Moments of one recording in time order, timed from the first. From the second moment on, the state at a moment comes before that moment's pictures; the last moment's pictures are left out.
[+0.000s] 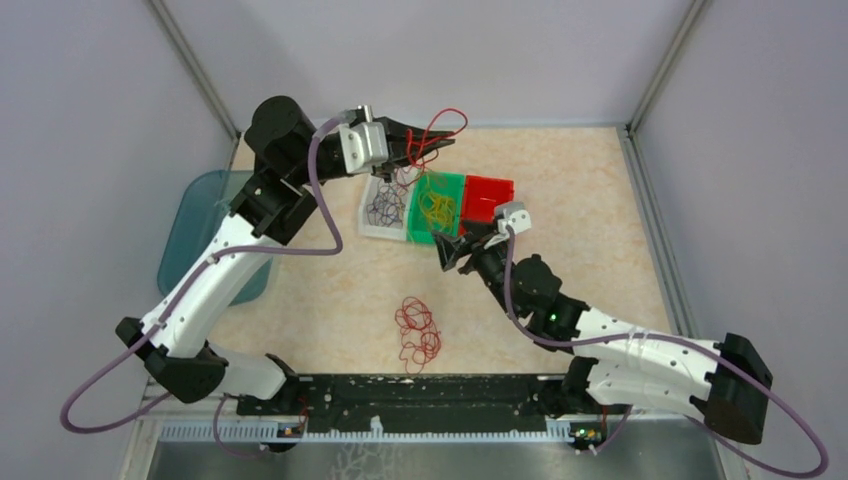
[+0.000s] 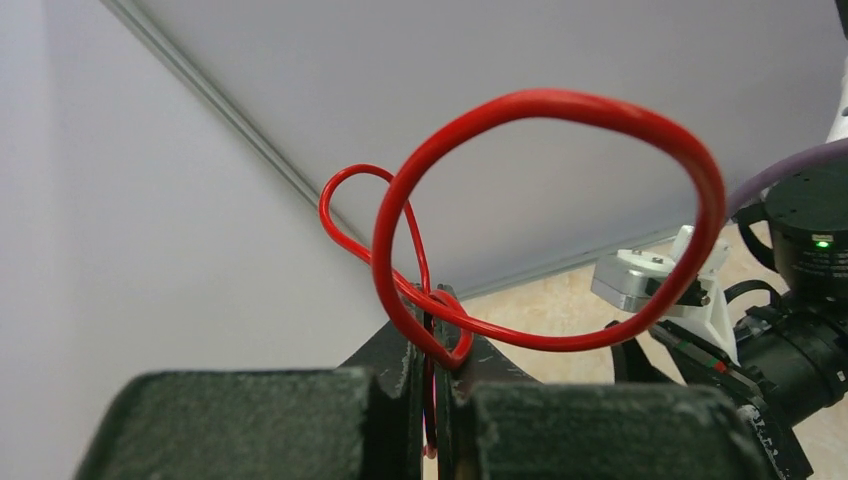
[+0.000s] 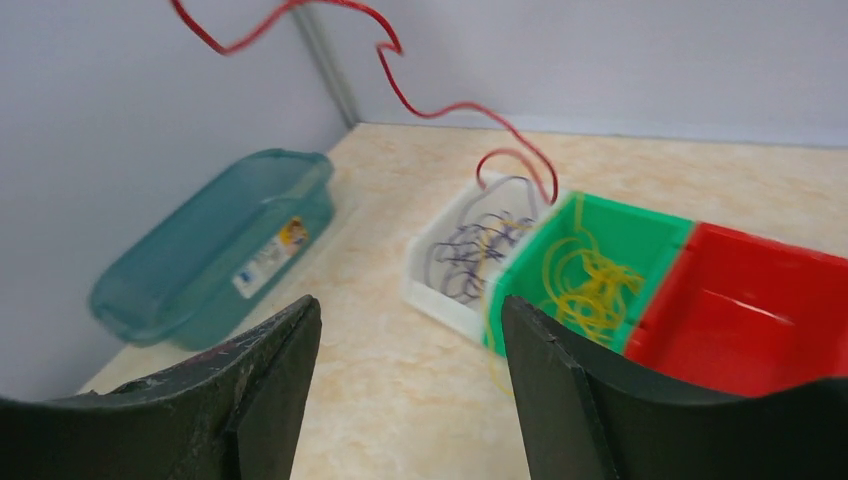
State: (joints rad) left arm -0.71 1.36 1.67 -0.01 0.76 0.40; right arm 1.04 0.96 0.59 0.54 0.42 0.24
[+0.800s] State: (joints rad) left arm -0.73 1.75 1.87 0.04 0.68 0.49; right arm 0.85 0.70 0.43 0.29 0.71 0.26
